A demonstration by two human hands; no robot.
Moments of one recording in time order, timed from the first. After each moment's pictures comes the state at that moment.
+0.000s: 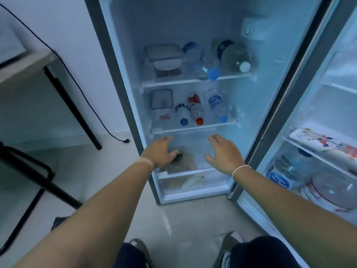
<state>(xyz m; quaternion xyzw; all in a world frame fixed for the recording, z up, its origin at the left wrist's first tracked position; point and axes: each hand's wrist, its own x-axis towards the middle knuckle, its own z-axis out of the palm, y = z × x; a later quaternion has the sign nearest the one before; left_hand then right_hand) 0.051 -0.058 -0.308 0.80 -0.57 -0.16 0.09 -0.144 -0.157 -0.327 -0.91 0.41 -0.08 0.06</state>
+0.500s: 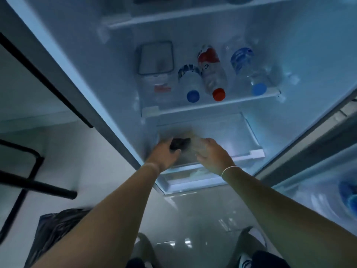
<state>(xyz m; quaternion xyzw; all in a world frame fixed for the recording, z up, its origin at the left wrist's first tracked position) 0.107 -0.144 -0.468 0.84 -0.43 -0.30 0.16 -0.048 -0.228 -0.492 -0.84 0.44 -0.03 0.32</state>
